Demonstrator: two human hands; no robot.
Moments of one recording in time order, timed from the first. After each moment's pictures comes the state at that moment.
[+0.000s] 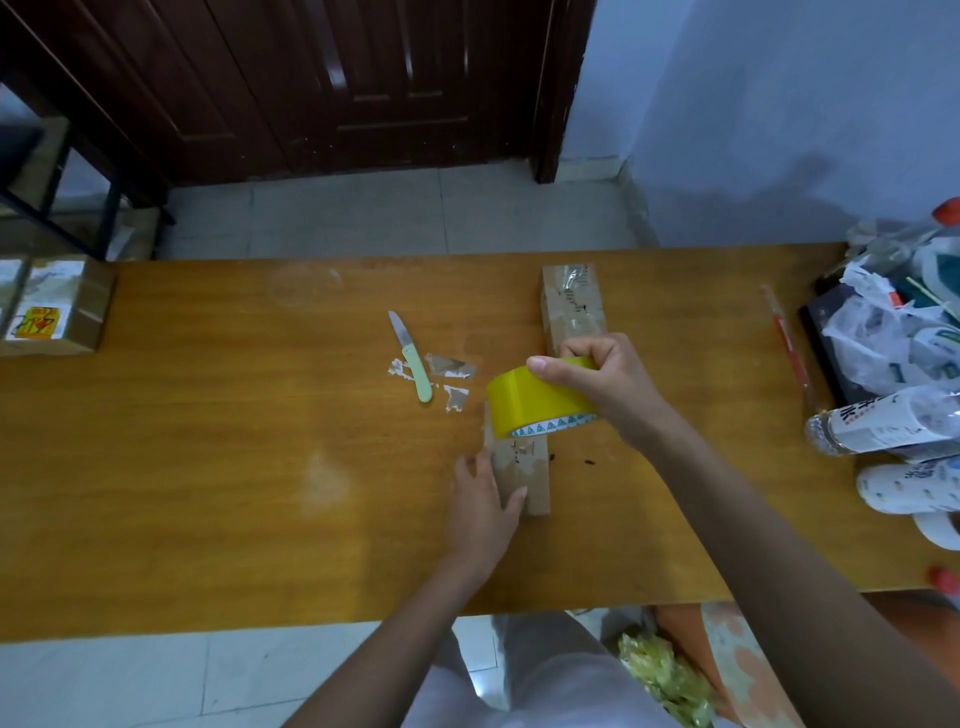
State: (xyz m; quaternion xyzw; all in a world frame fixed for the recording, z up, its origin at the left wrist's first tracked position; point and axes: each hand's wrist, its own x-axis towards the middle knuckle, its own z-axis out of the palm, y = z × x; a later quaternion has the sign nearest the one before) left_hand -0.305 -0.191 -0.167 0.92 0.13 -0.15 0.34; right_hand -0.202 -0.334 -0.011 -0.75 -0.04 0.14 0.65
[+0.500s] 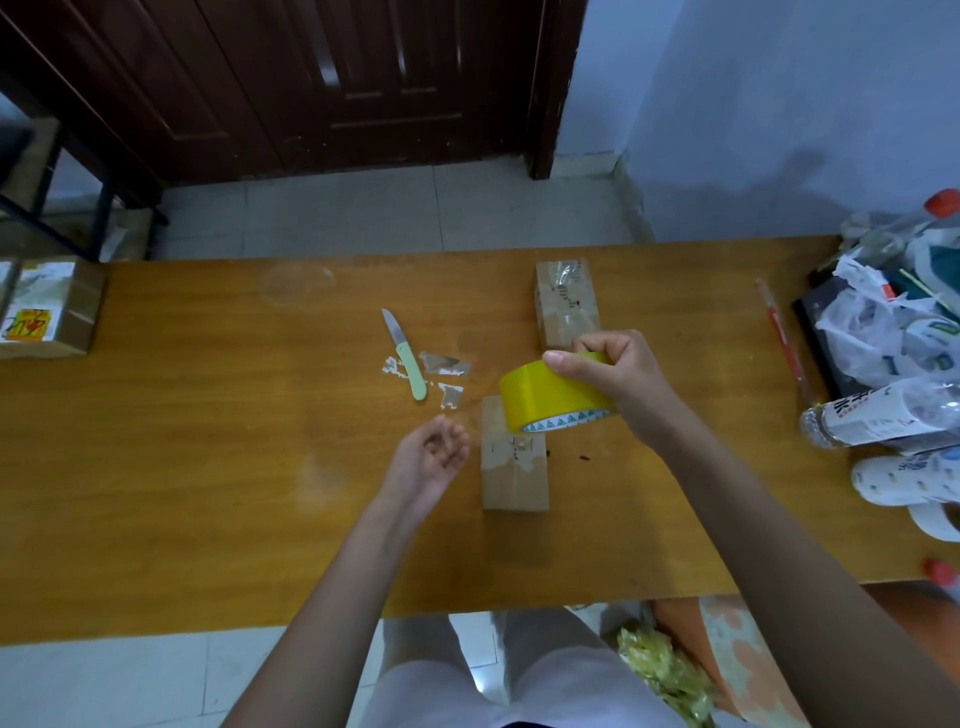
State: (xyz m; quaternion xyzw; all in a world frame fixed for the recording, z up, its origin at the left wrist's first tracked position) left_hand -0.257 -0.128 -0.132 0.36 0.34 -0.20 0.85; right_hand -0.203 -0.353 -0.014 -0.74 -0.03 0.14 0.65
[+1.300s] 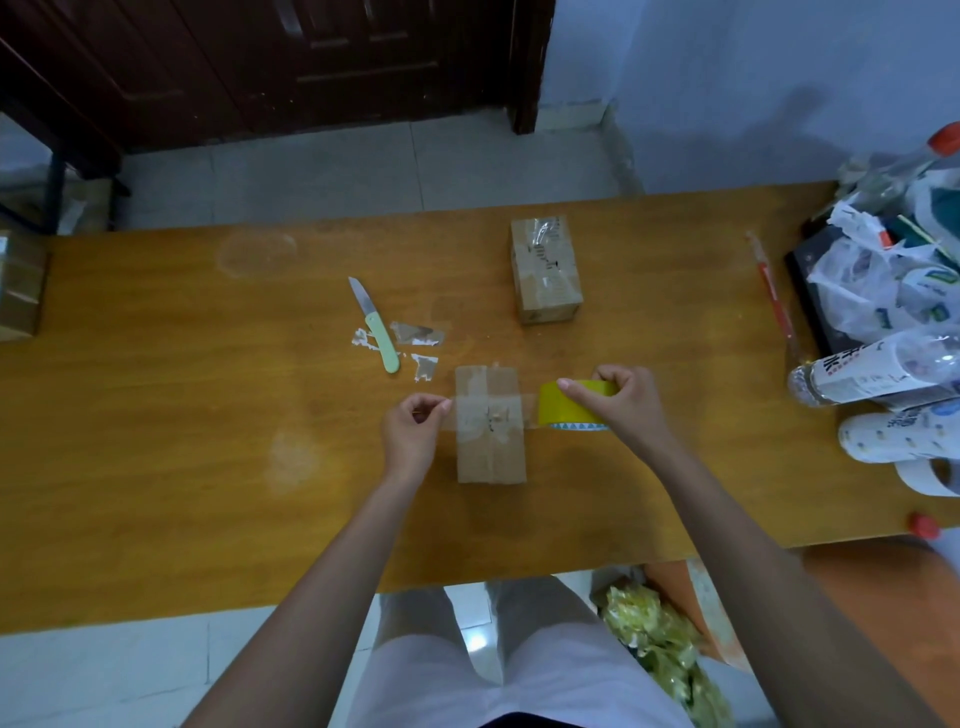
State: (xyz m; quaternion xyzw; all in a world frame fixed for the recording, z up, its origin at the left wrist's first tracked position) left_hand -0.252 -0.159 -0.174 0.80 0.27 -0.12 0.53; right_hand -0.237 -0.414 -0.126 -0.85 0.06 0.08 0.51
